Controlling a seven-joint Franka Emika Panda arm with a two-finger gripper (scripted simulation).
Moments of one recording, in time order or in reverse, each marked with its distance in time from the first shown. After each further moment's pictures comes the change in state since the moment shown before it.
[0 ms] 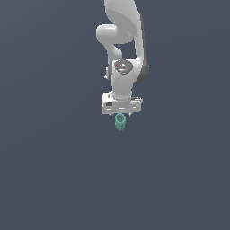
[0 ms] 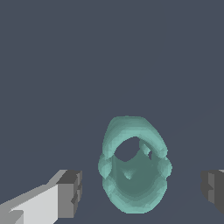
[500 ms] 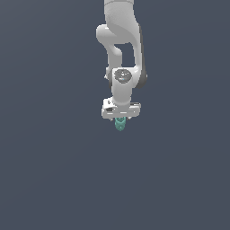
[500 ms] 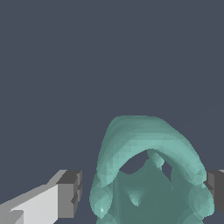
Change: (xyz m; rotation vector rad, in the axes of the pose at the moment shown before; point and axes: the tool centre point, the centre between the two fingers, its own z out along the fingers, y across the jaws) arm -0.002 0.000 0.038 0.000 -0.001 0.000
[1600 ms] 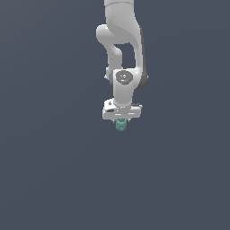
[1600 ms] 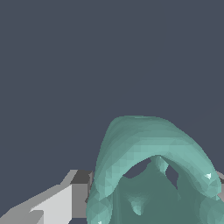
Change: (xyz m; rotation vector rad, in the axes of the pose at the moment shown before) arm 0.008 -0.004 0.002 0.000 0.003 0.000
